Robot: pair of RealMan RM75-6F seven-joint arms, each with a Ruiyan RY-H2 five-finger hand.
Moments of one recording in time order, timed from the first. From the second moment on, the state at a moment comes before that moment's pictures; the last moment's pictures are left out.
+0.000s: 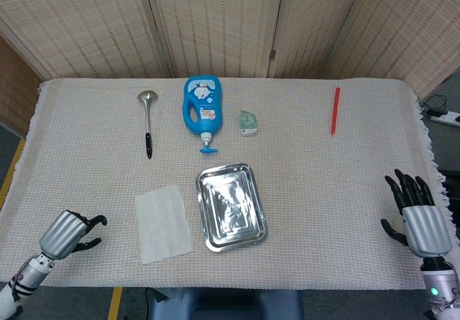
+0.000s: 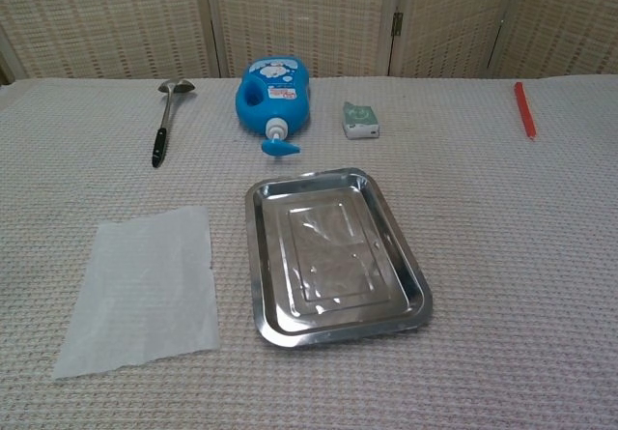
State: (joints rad) left arm -0.28 -1.62 0.08 -0.50 1.88 1.68 -0.53; right arm 0.09 -1.17 0.07 -1.55 -1.54 1.49 -0.08
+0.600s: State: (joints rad) left arm -0.34 -1.81 0.17 -0.23 1.88 1.65 -0.66; right arm 0.09 -1.17 0.07 -1.54 -1.50 1.46 -0.09
